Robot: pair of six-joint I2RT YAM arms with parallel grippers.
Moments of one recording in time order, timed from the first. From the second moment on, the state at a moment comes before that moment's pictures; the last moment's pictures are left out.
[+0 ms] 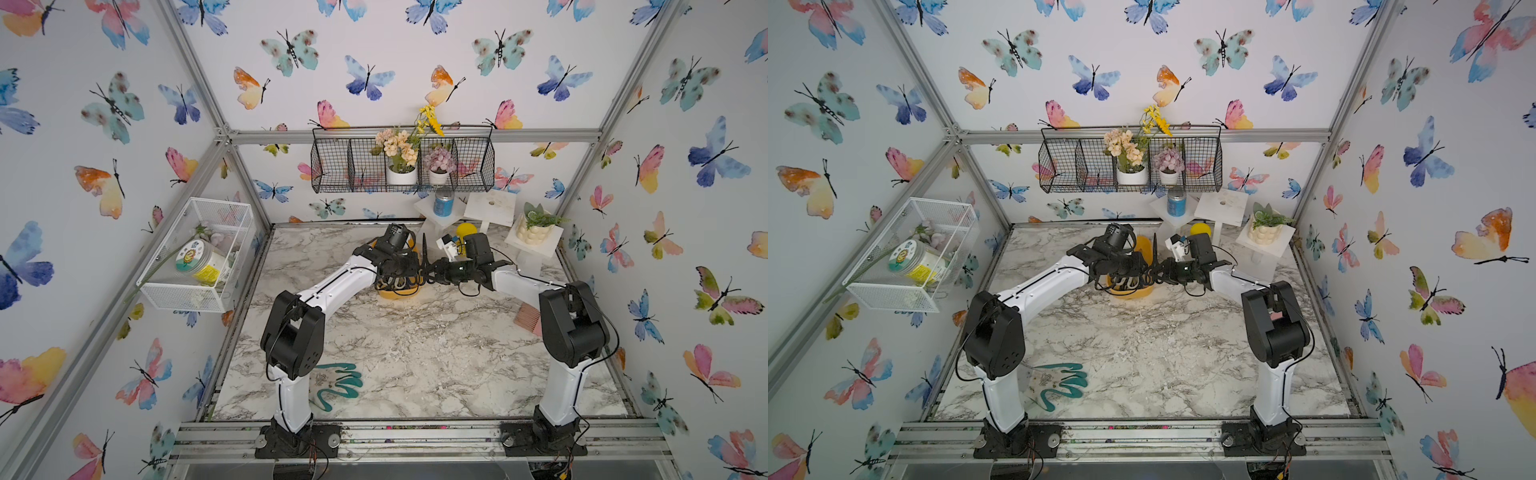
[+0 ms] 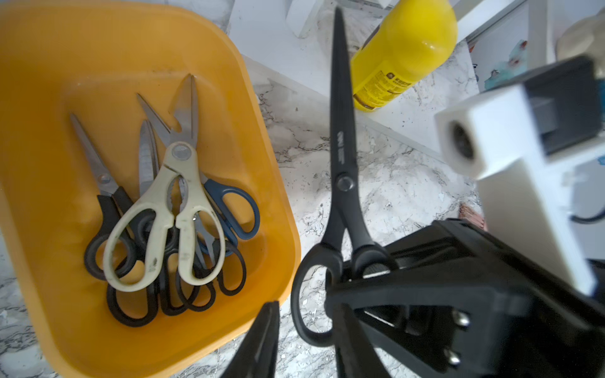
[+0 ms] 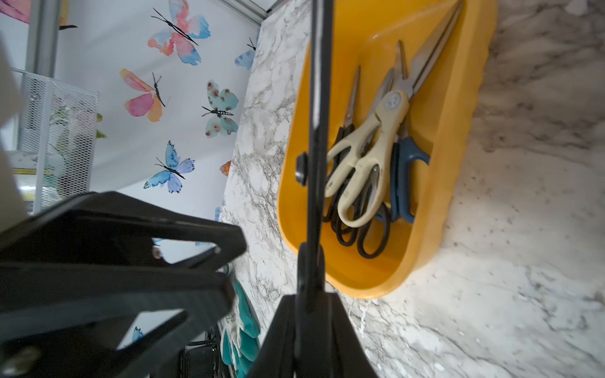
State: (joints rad) left arm -0.60 1.89 1.61 -0.51 0.16 -0.52; right arm 0.39 1.93 1.29 -0.10 -0.78 0.52
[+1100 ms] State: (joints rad) left arm -0.48 1.80 1.47 -0.49 0.15 -0.49; right arm 0.23 1.86 0.96 -0.29 -0.71 0.29
